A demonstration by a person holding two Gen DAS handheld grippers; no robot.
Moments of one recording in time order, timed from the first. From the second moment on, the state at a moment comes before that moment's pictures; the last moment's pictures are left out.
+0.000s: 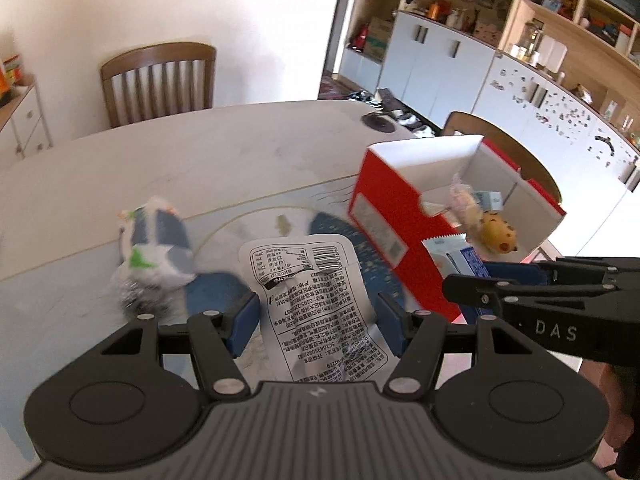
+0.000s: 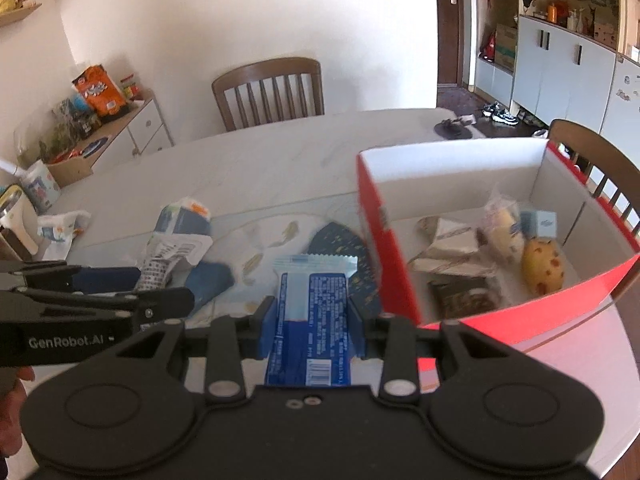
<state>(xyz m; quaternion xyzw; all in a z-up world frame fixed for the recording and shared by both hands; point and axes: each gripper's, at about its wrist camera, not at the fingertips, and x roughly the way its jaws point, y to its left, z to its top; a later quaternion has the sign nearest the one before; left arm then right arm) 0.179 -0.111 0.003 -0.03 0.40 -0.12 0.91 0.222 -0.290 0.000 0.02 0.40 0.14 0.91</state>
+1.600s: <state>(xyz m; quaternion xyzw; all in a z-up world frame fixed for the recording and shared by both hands) 0.310 -0.298 0.010 0.02 0.43 -0.17 0.89 0.309 -0.445 -0.016 0.03 0.40 0.12 0.91</state>
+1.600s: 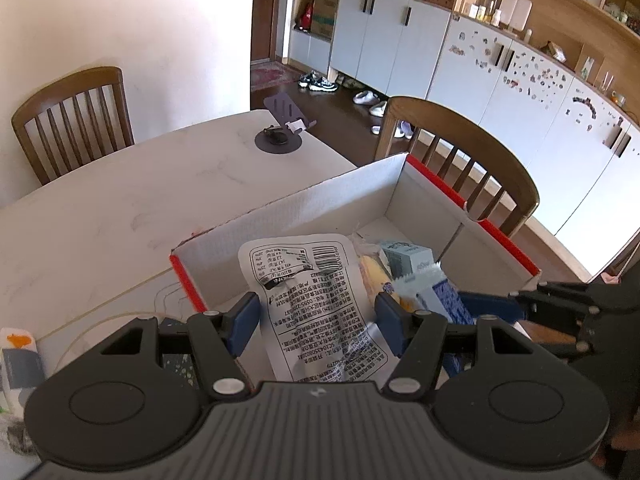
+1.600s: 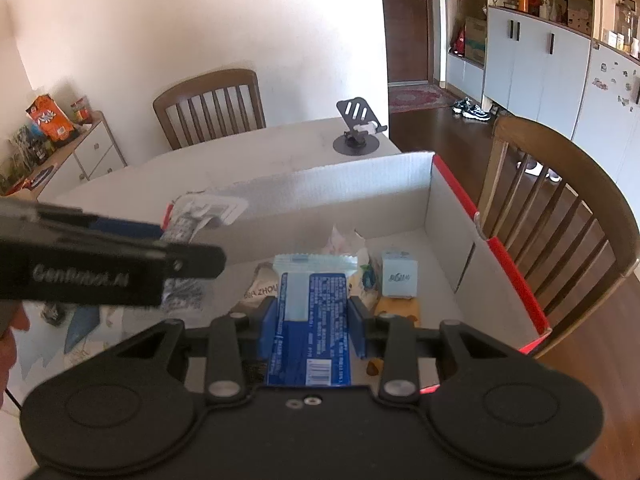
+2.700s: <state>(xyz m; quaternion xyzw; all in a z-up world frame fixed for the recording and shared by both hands) 0.363 -0.334 -0.056 0.07 0.51 -0.18 0.84 0.330 -0.434 -0.069 -0.02 0.46 0.15 0.87</state>
